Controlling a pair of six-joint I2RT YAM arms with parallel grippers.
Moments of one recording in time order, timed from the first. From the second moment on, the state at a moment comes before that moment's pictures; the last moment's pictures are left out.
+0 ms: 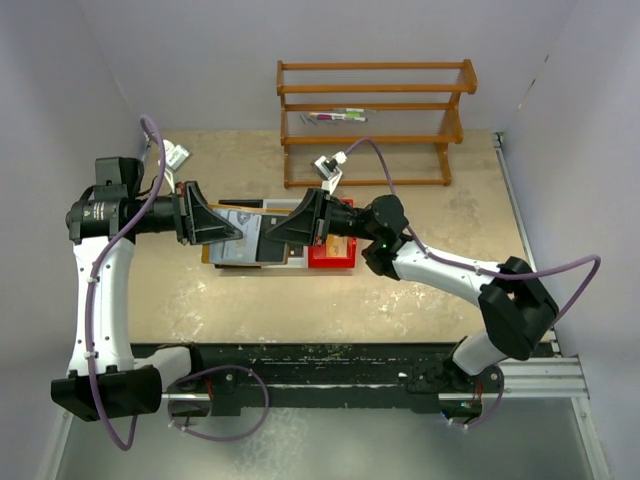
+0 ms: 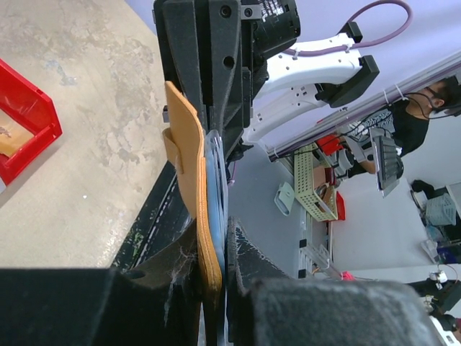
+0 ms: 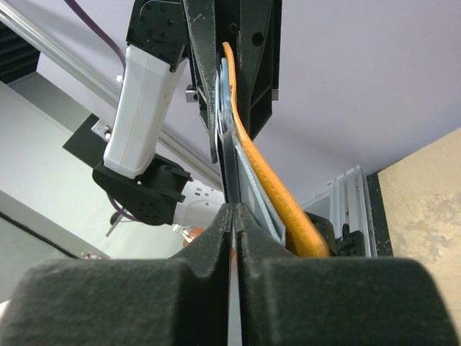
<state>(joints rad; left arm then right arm) 0.13 1.15 1.42 -1.23 1.48 0.14 0.80 1.54 0.98 1.02 -0.72 1.21</state>
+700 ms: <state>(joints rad) 0.14 1.13 1.42 -1.11 1.43 0.02 0.84 1.60 1.08 0.99 -0.72 1.19</state>
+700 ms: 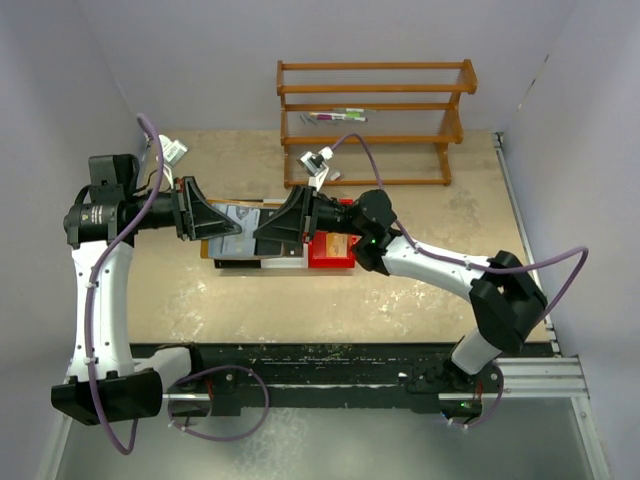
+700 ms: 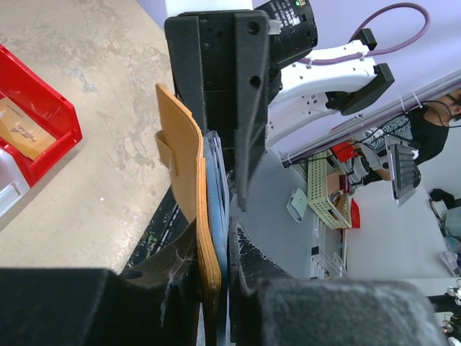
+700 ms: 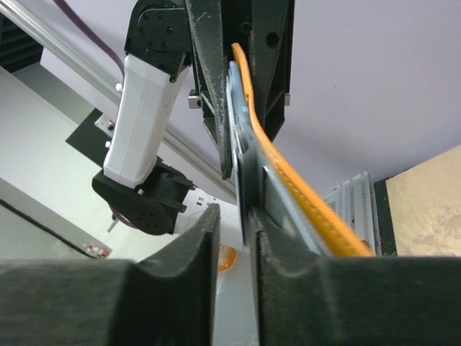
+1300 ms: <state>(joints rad) 0.14 1.13 1.42 -1.11 1.44 0.00 0.82 1.59 1.02 1.03 -0.73 1.22</state>
